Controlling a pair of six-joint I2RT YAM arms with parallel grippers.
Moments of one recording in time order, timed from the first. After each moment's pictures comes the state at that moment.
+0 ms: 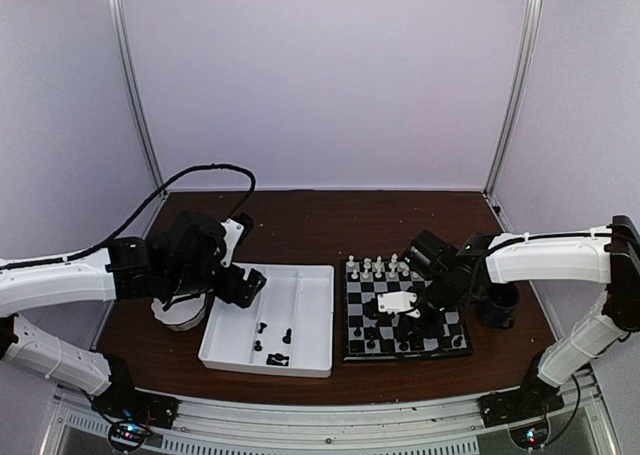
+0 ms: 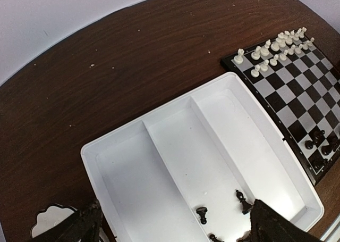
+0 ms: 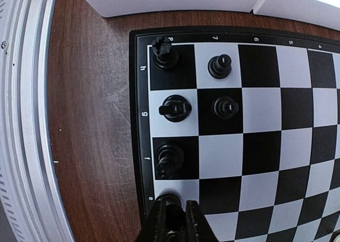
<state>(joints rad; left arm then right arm) -0.95 1.18 0.85 -0.42 -0.33 -0.26 0.82 1.48 0.91 -0.70 -0.29 -0.63</state>
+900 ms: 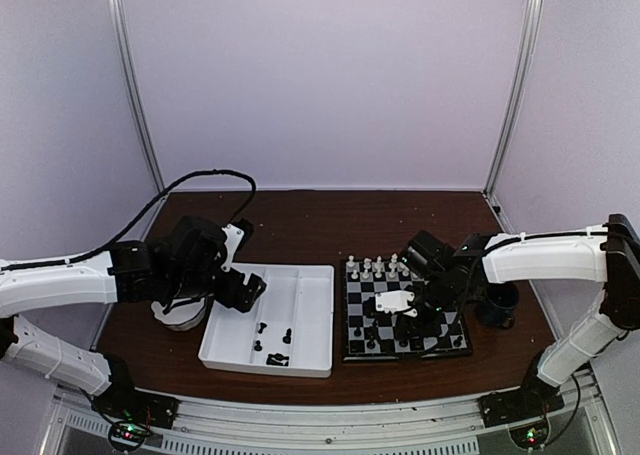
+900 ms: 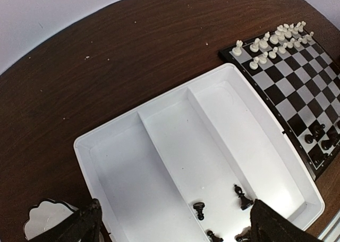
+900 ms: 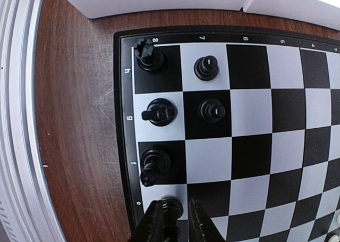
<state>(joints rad) -0.95 1.18 0.82 -0.41 -0.31 -0.28 0.82 1.50 0.91 -0.67 -0.26 -0.63</state>
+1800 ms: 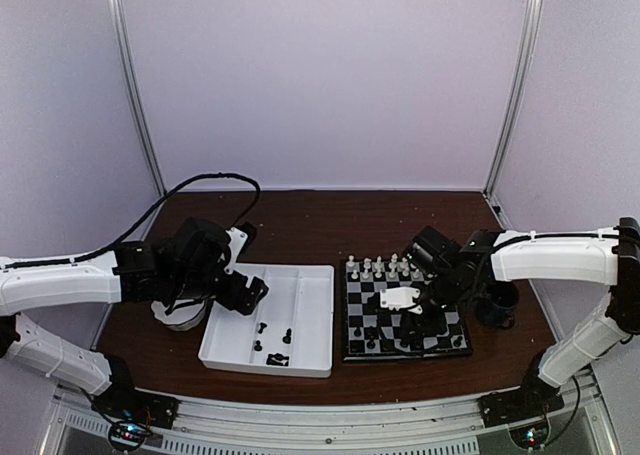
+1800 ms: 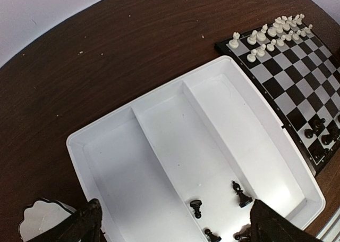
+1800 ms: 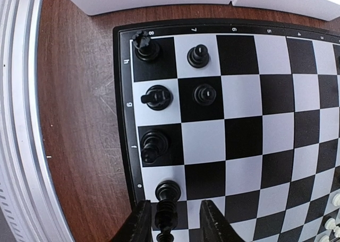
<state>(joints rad) -0.95 1.20 0.82 -0.41 -0.29 -0.28 0.82 1.46 0.93 -0.73 -0.23 -0.60</state>
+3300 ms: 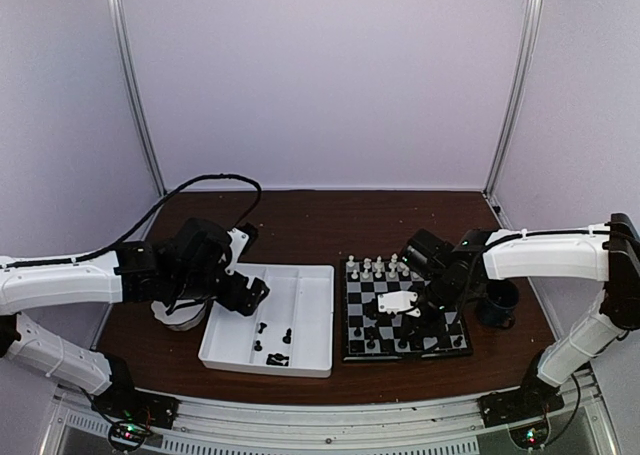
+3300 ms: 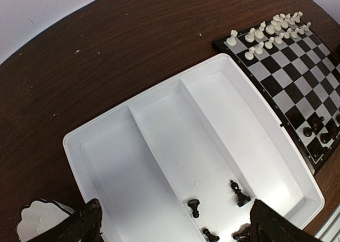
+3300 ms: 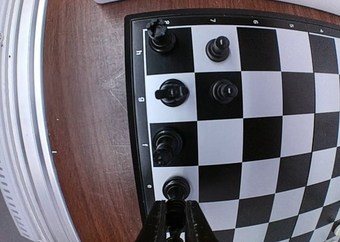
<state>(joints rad) -0.95 1.21 0.82 -0.41 -0.28 -0.28 0.82 1.50 0.95 -0.77 -0.25 -0.63</state>
